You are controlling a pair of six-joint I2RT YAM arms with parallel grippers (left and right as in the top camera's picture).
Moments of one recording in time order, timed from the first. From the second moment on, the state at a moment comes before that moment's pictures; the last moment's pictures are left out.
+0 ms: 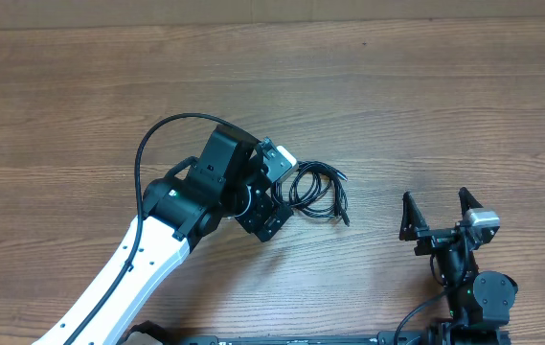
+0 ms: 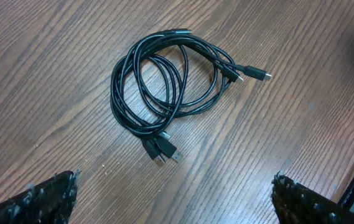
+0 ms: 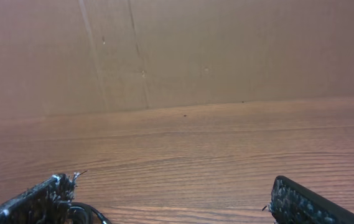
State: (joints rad) left arm -0.54 1.29 1.10 -0.81 0.25 0.21; right arm -0.07 0.01 0.02 -0.02 -0.19 0.12
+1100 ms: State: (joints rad) left arm -0.54 1.29 1.10 -0.75 0.25 0.14; right arm -0.07 0.01 0.02 -0.02 -0.19 0.12
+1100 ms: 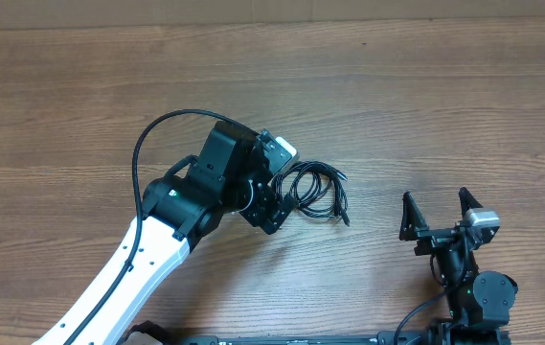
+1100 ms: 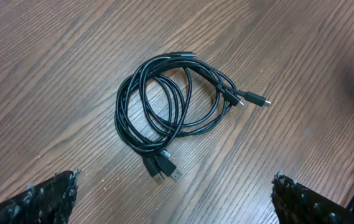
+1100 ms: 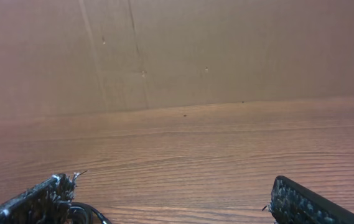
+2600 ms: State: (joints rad) left arm -0.54 1.34 1.22 -0.73 0.23 0.10; right arm -0.07 0.01 0.02 -0.02 -0.19 0.12
